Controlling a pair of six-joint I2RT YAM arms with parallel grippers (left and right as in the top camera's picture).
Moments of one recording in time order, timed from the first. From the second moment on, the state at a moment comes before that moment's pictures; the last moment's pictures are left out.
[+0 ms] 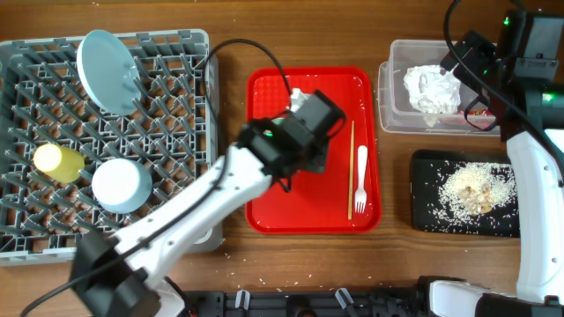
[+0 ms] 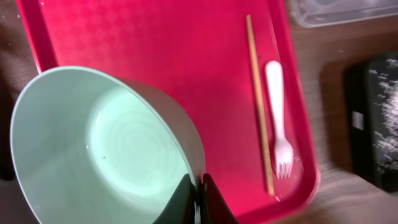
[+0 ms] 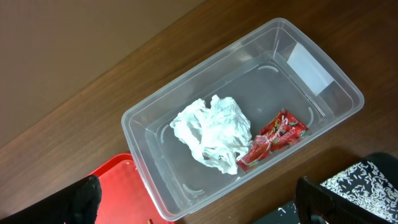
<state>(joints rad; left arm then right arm) -0.81 1.63 1.43 -0.92 -0.10 -0.55 -0.06 1.44 1.53 -0.90 0.21 0.51</state>
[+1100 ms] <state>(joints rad) 0.36 1.96 1.43 -0.75 1.38 -0.36 -0.06 1.44 1.53 -0.90 0.21 0.51</state>
